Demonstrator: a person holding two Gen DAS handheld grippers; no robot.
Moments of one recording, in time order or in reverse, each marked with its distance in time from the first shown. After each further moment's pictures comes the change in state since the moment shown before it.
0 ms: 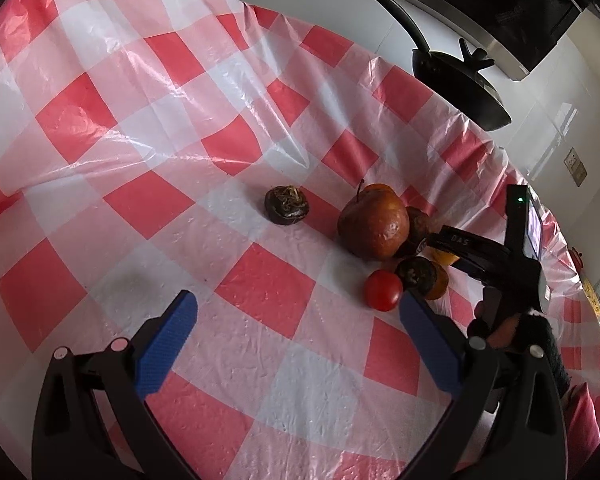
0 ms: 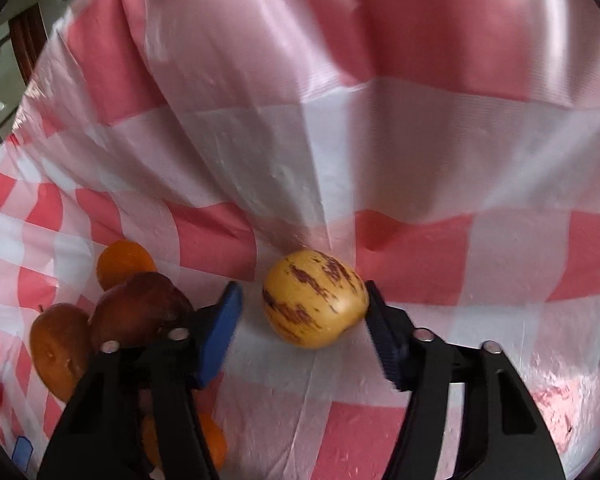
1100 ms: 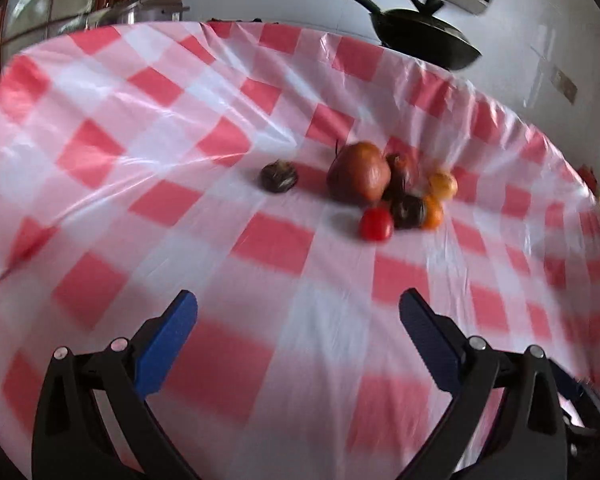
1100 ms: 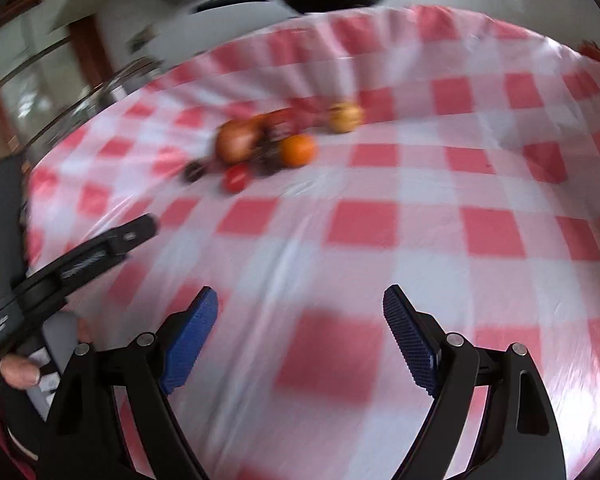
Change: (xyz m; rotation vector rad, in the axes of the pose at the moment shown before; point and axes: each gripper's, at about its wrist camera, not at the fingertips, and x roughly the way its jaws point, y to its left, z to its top) left arm -0.028 -0.026 -0.023 0.226 0.044 0.095; right arm -0.204 0.009 -0.215 0.029 -0.094 0.116
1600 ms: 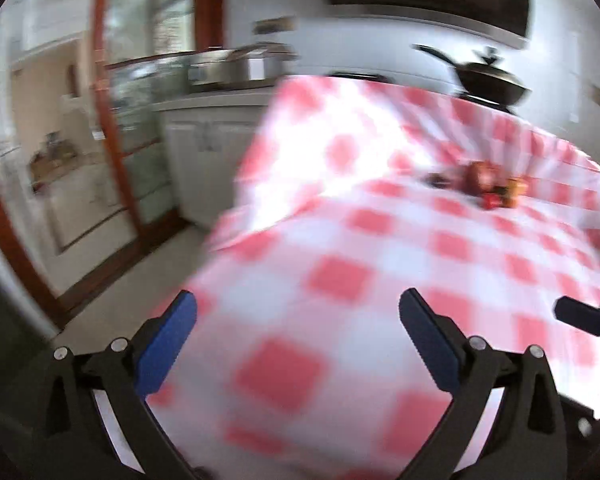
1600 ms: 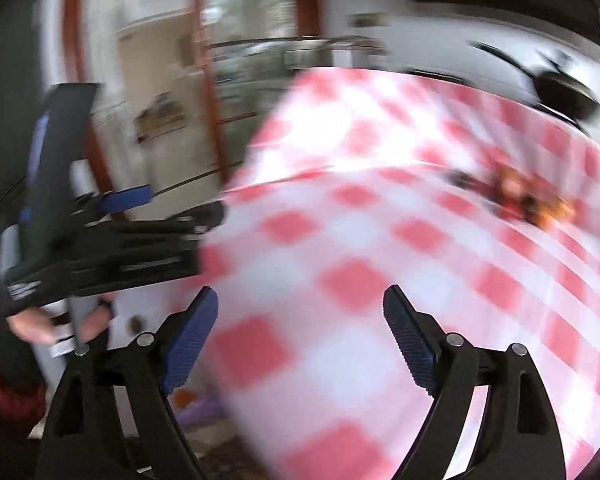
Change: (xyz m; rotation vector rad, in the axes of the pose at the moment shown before) left arm -0.201 0.144 -0.096 0.041 -0.151 0.272; right arm -0.101 0.205 -0.105 -0.533 -0.033 0.350
